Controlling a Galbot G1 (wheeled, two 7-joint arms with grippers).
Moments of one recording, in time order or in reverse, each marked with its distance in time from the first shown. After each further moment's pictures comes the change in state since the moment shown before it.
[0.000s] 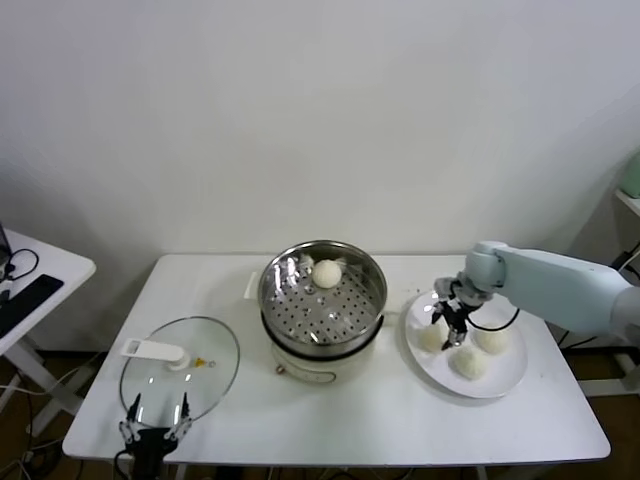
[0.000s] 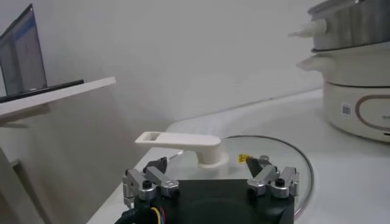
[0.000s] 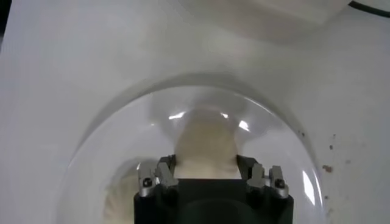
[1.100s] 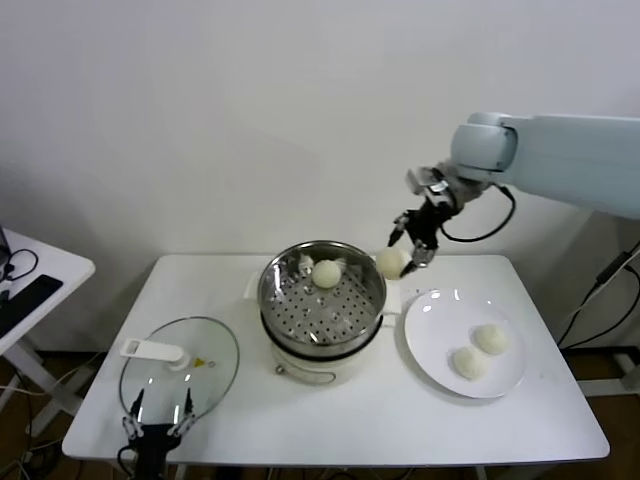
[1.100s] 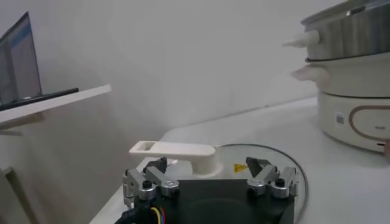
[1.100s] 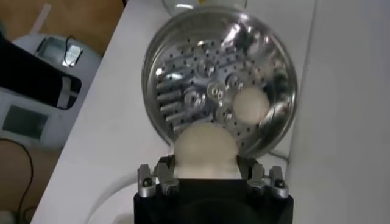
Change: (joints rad) left arm -0.003 0.001 0.012 -0.009 0.003 -0.009 0.001; right arm 0.671 0.163 -0.241 0.325 0.503 -0.092 -0.054
